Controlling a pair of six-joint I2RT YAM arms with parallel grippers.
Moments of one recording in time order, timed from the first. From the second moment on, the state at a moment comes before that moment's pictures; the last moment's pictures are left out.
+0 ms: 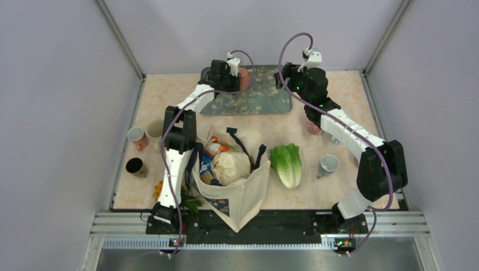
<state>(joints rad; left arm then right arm) -0.29 2.44 2.09 -0.24 0.30 0.07 0.37 1.59 1.22 0.26 0.06 0.35</state>
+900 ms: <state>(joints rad) -0.30 2.25 2.17 -0.49 0.51 -0.26 0.27 1.33 1.04 0.22 -0.15 0.50</state>
